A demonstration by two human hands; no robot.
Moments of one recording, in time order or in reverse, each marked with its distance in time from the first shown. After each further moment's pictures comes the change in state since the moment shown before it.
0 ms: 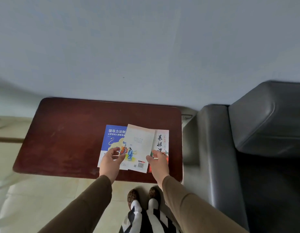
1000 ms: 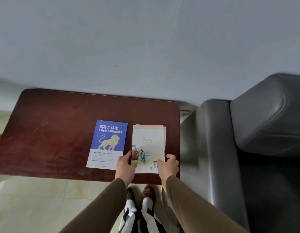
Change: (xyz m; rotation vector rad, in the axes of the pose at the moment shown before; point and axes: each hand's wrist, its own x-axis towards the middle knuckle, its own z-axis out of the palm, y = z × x) left_hand 0.007 -0.032 0.096 0.056 -0.155 -0.113; right_hand 0.056 0.055 -0.027 -0.254 0.357 0.190
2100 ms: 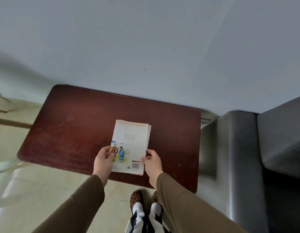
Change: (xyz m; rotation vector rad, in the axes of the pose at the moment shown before) left_hand 0.018 -0.024 -0.132 -0.389 0.195 -0.066; right_hand -0.063 -0.067 0.076 0.276 -0.495 -0.068
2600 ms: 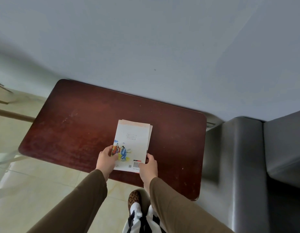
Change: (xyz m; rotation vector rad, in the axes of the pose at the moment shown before) left_hand 0.042 -0.023 -0.007 0.181 -0.014 -0.054; right_hand 0.006 0.016 0.032 -0.205 0.109 -0.009
